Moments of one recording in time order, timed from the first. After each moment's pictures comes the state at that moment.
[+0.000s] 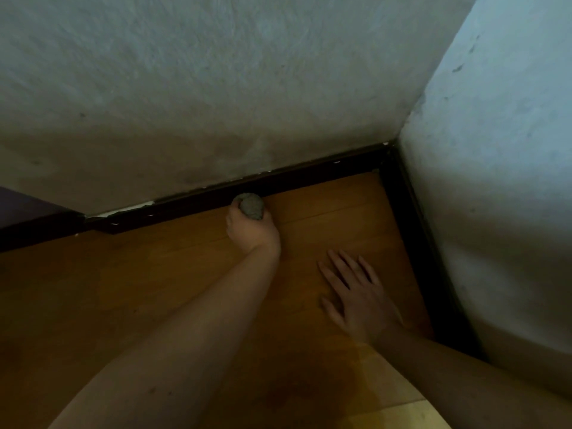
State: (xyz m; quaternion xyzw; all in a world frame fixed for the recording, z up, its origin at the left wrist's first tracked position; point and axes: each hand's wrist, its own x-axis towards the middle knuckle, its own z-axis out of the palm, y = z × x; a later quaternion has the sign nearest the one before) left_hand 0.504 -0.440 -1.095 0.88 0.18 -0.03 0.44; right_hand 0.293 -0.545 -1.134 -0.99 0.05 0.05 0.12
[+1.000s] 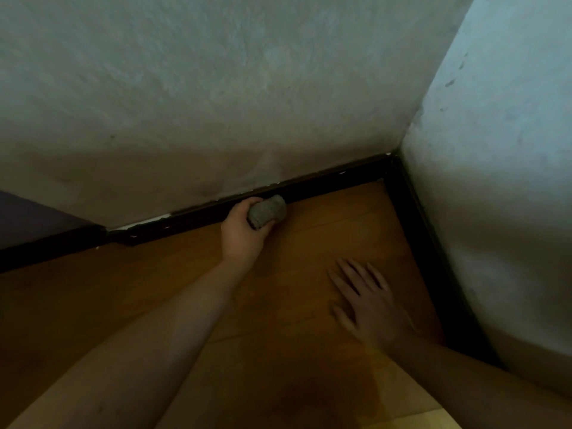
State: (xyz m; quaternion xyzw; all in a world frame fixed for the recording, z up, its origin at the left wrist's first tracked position) left_hand 0.528 -0.390 -1.060 0.91 -0.11 -0.11 0.38; right_hand 0.293 -0.546 -1.140 -0.99 0.04 0.01 0.14
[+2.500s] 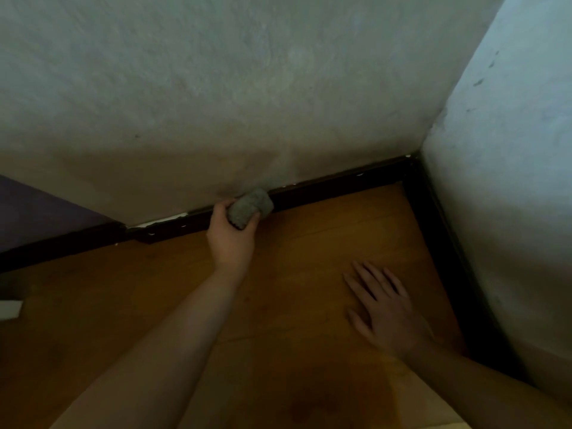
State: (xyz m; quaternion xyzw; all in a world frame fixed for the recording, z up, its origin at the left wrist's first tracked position) left_hand 0.530 -0.361 -1.043 0.90 0.00 -0.01 0.44; right_hand 0.294 -0.544 -1.140 -0.99 0.05 -0.01 0.17
